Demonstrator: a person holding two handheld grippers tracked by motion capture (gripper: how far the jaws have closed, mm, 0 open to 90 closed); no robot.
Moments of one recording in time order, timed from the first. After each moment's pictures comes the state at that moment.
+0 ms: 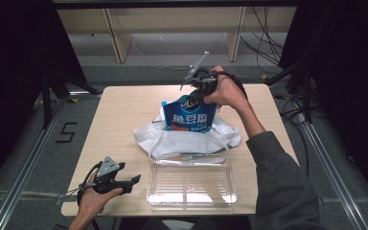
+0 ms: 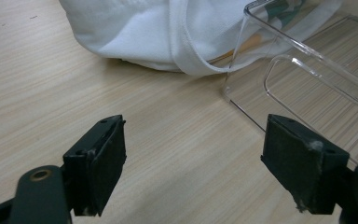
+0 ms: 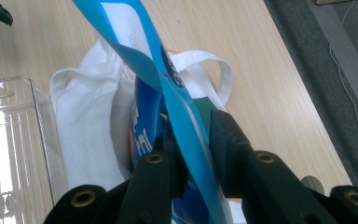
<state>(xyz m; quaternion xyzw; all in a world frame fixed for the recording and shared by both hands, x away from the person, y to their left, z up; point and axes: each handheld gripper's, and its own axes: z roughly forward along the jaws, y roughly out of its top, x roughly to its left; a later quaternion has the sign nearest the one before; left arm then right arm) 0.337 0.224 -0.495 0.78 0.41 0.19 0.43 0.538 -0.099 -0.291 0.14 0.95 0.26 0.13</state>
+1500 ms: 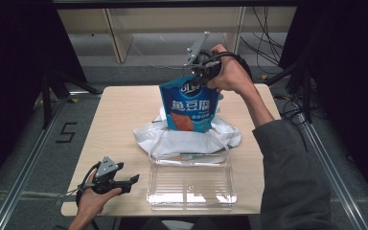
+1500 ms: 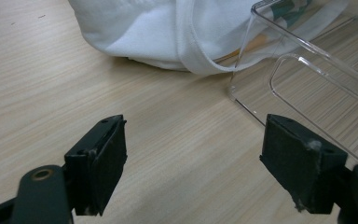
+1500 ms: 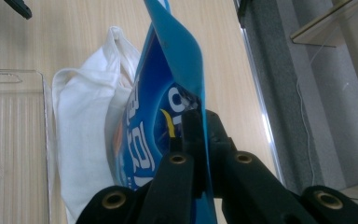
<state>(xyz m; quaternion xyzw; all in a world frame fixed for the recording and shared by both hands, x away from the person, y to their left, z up) 0.335 0.227 -0.495 0.78 0.42 0.19 0.43 0.520 -0.099 -0.221 0.06 0.95 0.24 0.19</state>
